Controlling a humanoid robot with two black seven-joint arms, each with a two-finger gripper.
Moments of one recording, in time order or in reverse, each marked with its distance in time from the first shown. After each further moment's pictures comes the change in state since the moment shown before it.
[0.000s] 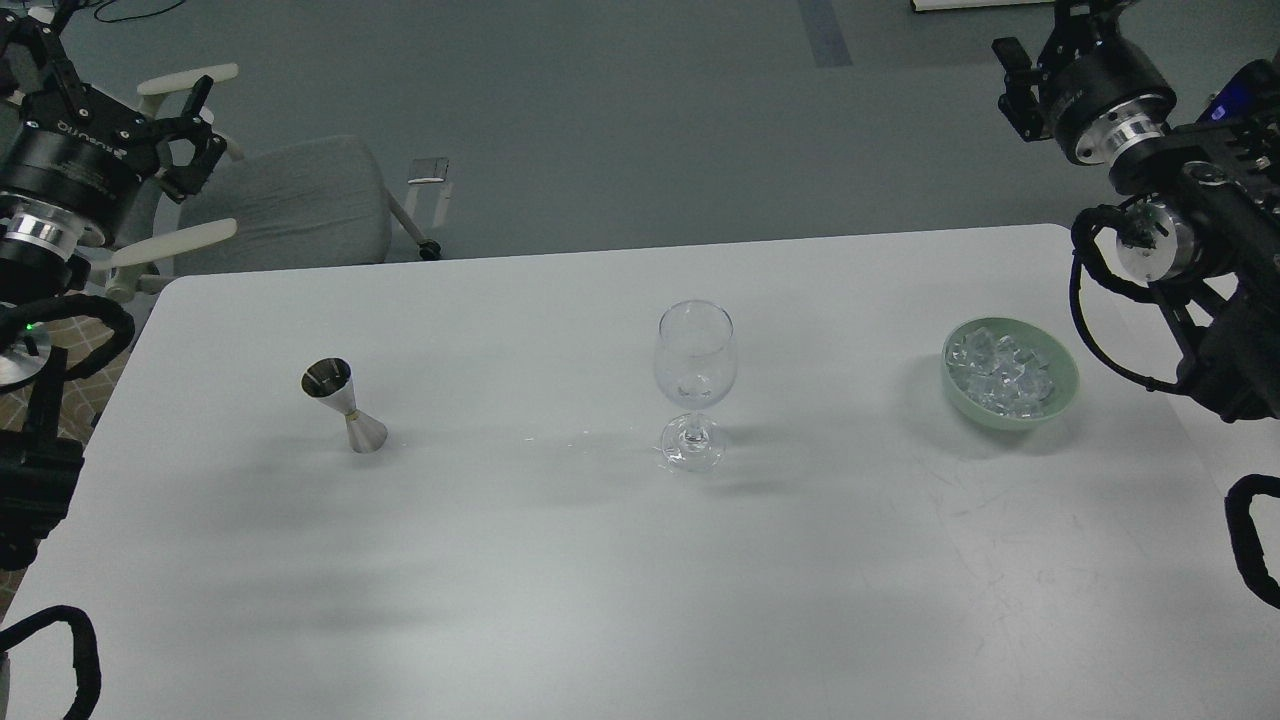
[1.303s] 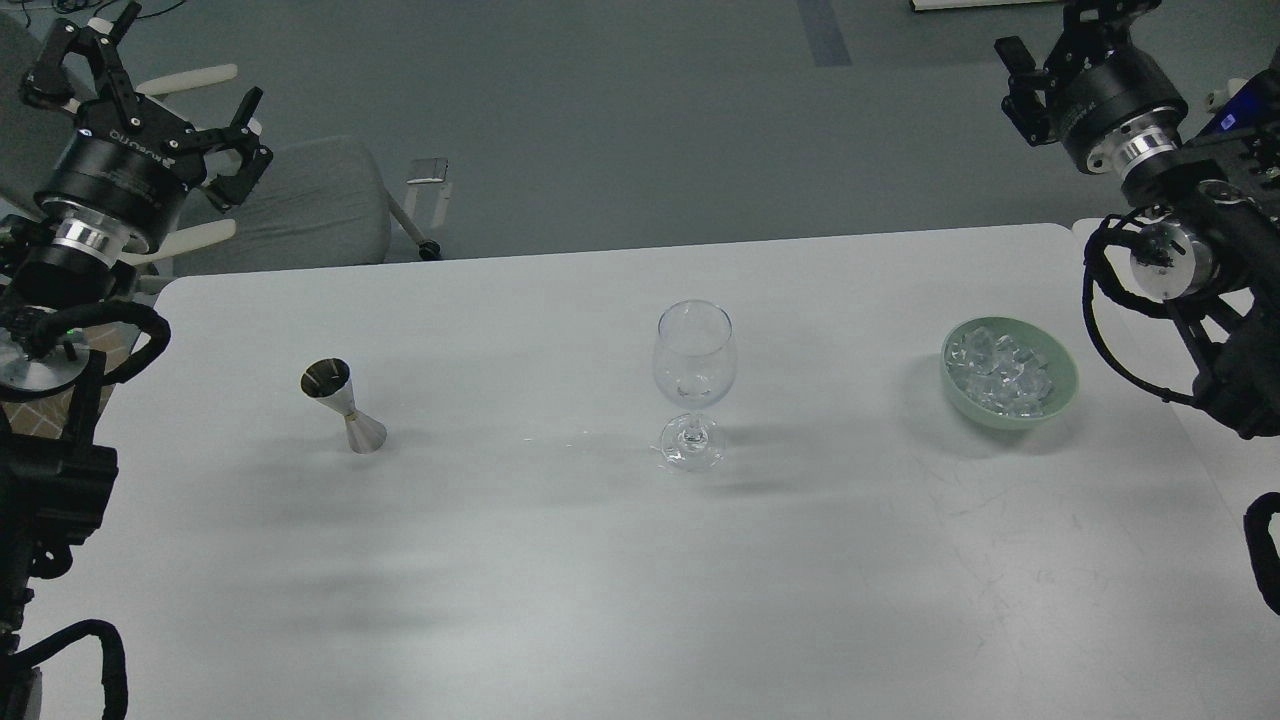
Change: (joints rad) left arm 0.049 -0.051 0.001 -0.112 -0.003 0.018 0.046; right arm -0.039 -0.028 0.000 0.037 0.002 0.051 0.066
